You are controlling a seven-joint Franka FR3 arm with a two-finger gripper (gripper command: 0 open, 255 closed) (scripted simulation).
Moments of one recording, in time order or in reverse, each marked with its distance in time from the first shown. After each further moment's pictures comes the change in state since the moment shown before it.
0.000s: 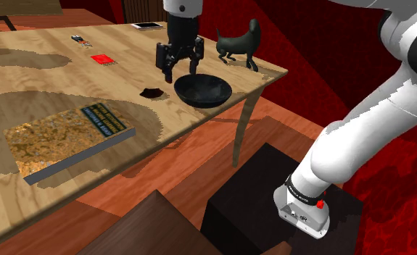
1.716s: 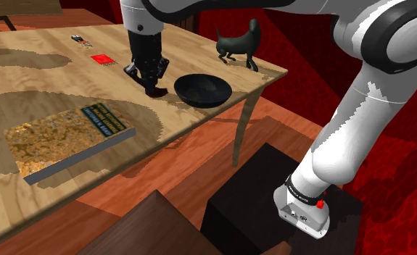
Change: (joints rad) arm 0.056 0.259 0.088 0.166 -0.145 0.089 0.130
